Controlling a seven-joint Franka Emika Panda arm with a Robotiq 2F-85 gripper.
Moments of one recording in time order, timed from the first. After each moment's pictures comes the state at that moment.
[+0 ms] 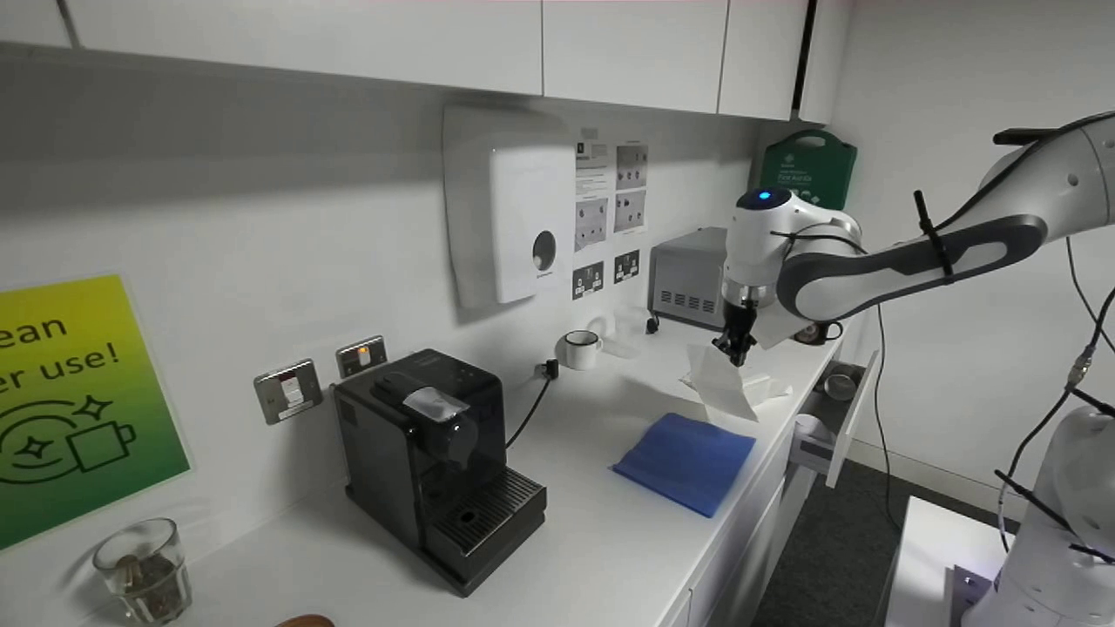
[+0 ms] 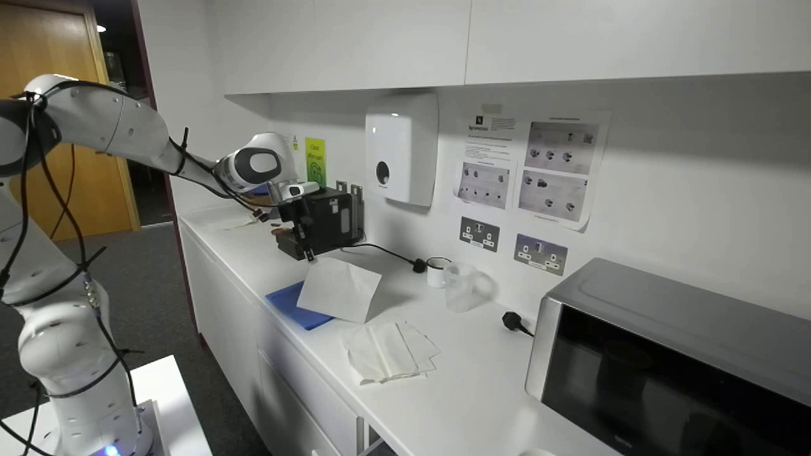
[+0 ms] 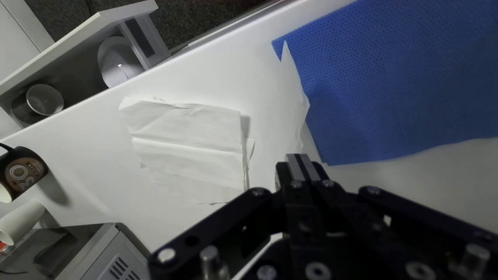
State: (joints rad) arm -0.05 -0.32 0.17 -2.31 -0.37 2.07 0.66
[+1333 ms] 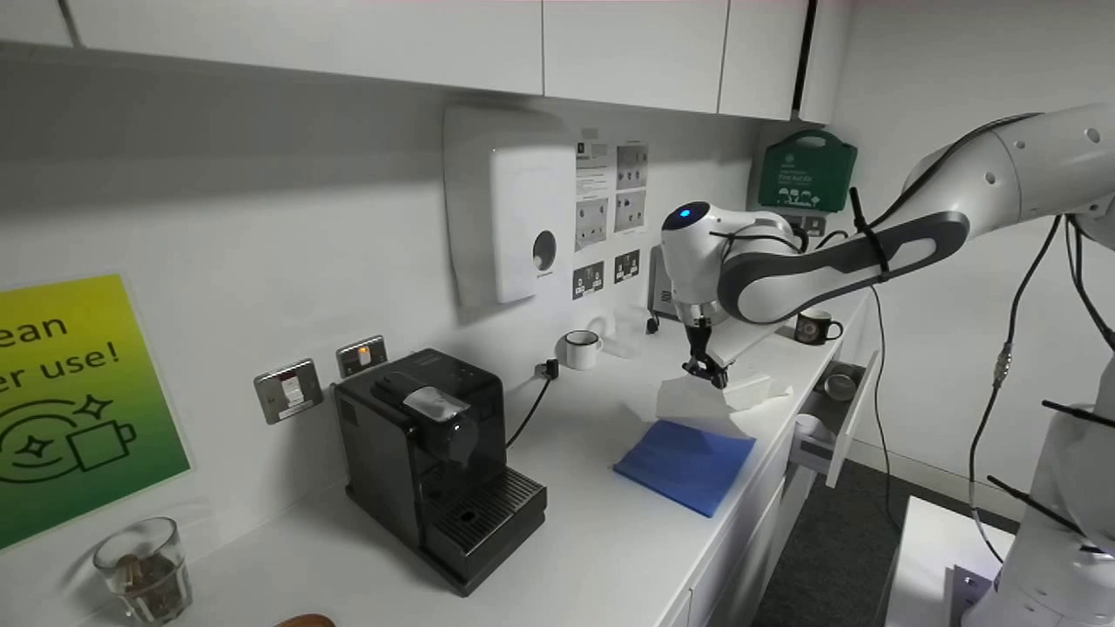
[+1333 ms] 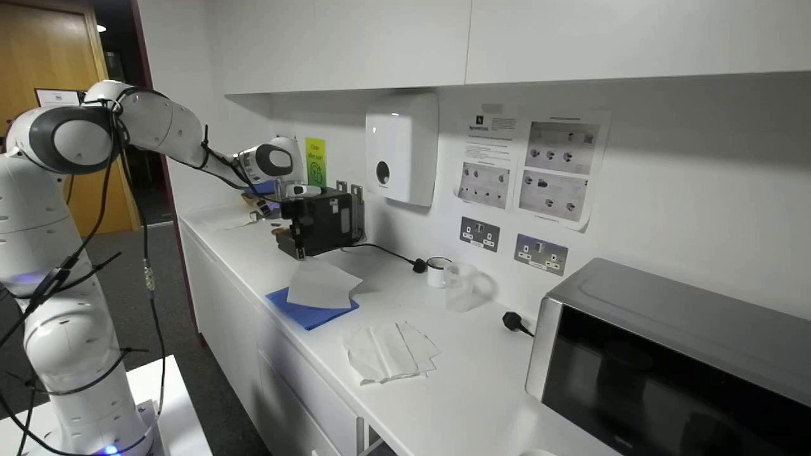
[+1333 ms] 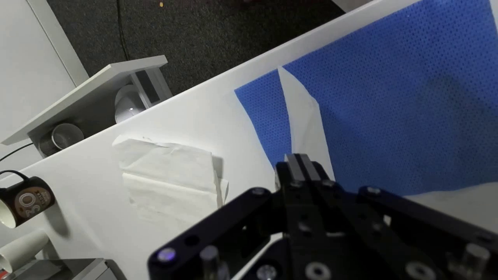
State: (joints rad) arm 0.05 -0.07 0.22 -2.05 -0.35 1.78 0.79
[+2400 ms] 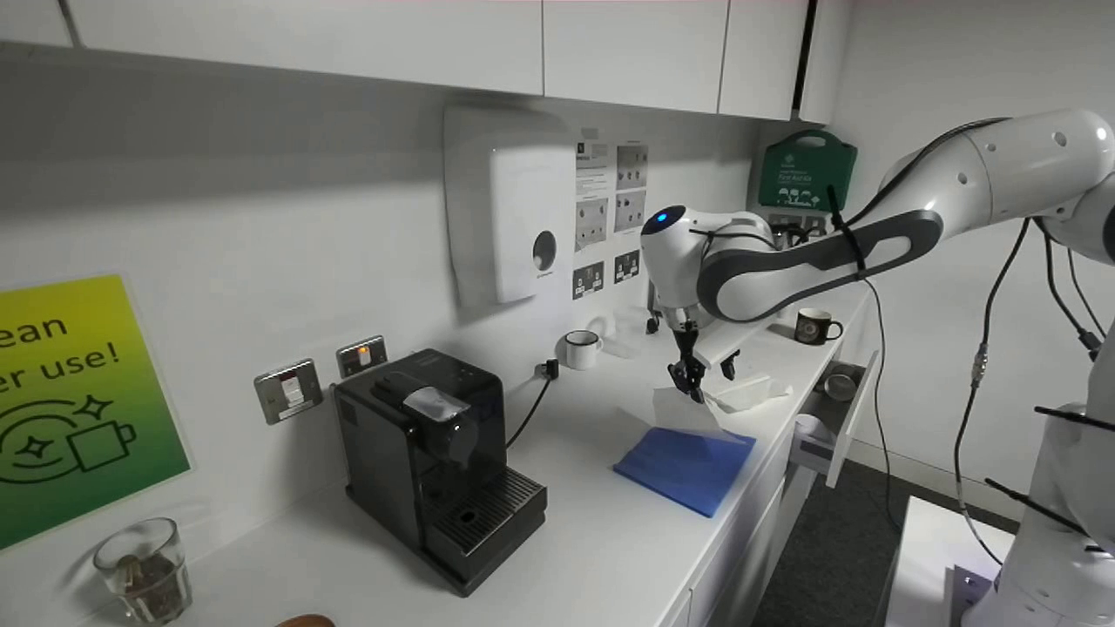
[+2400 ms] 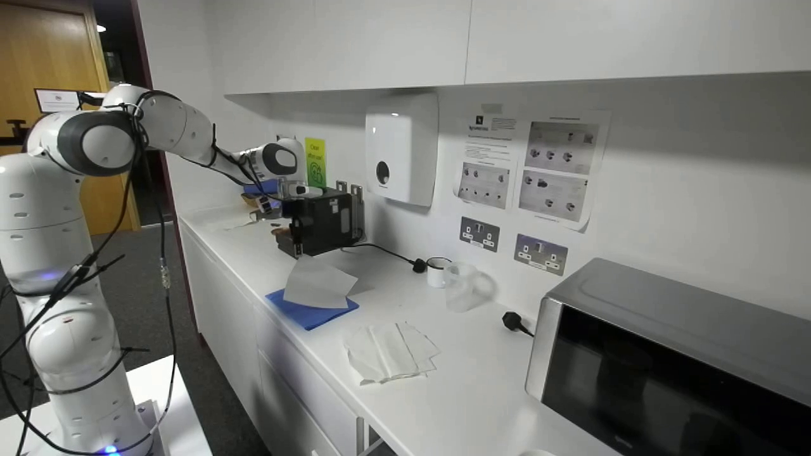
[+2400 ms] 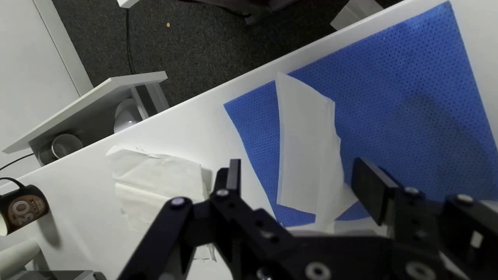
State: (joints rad) arm 0.09 0.01 0.21 -1.95 -0.32 1.68 0.79
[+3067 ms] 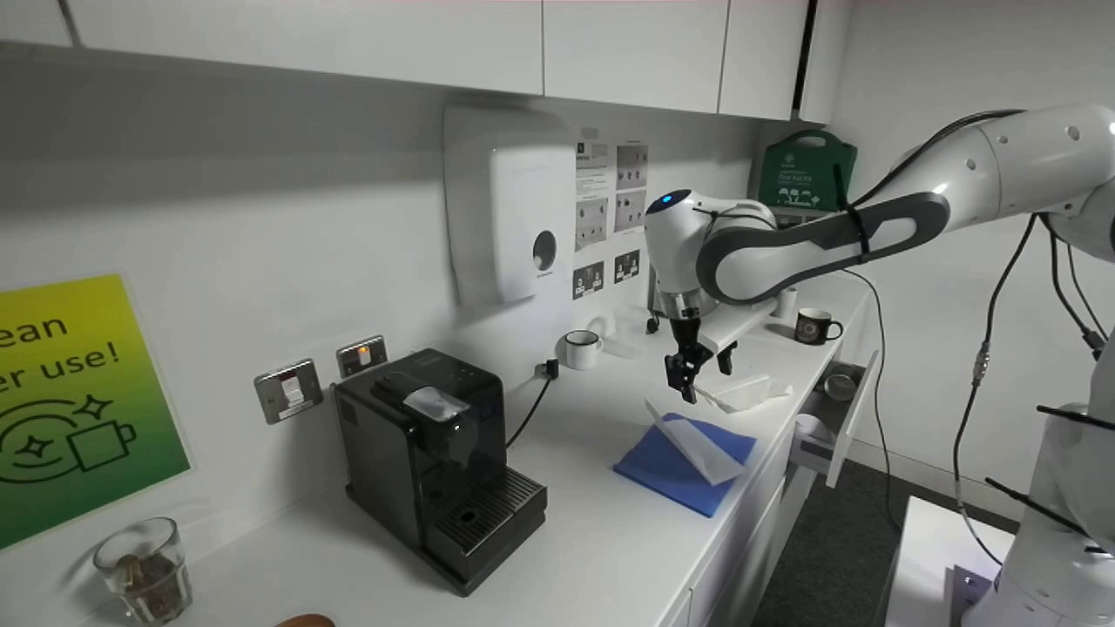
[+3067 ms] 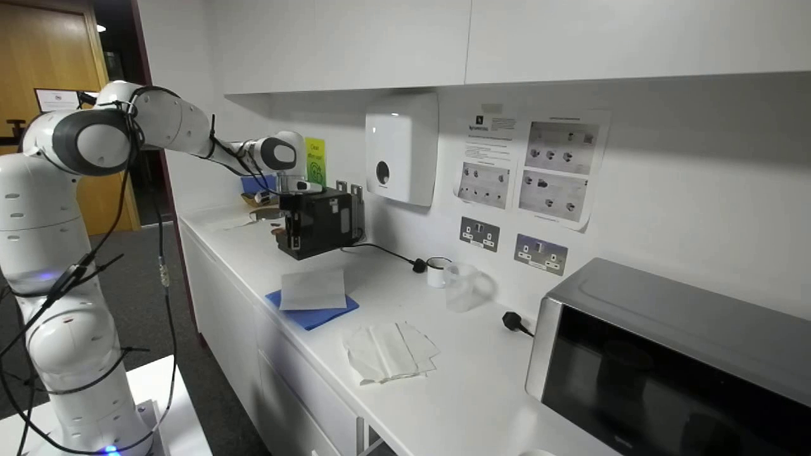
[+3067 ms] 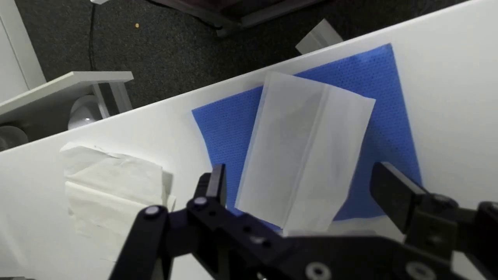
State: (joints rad) arm 0.09 -0.01 0.21 -1.93 -0.20 1.69 0.63
